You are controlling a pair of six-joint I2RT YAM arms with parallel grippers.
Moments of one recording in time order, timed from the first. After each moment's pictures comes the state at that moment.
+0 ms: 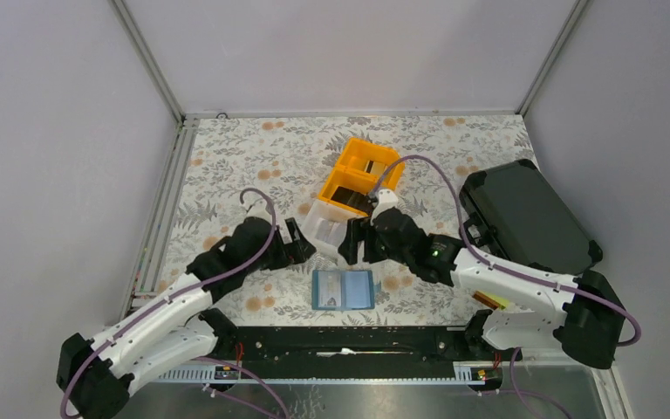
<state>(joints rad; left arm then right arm) -0.73 0.78 0.53 -0.42 -0.10 -0.86 1.02 1.20 0.79 -0.21 0.15 0.67</state>
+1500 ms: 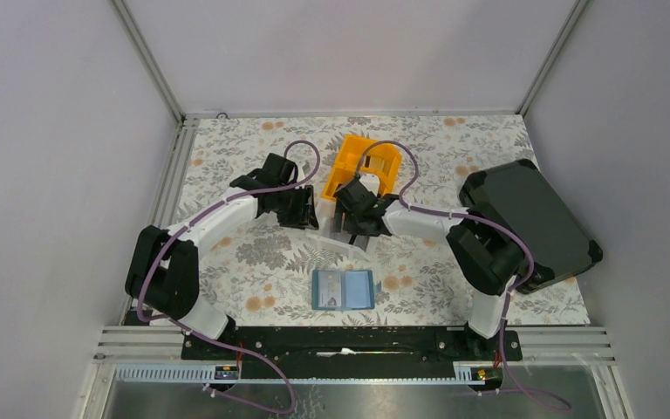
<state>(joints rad) -0.45 1.54 1.08 -0.57 0.30 -0.39 0.81 1.83 1.15 -0.30 0.23 0.80</state>
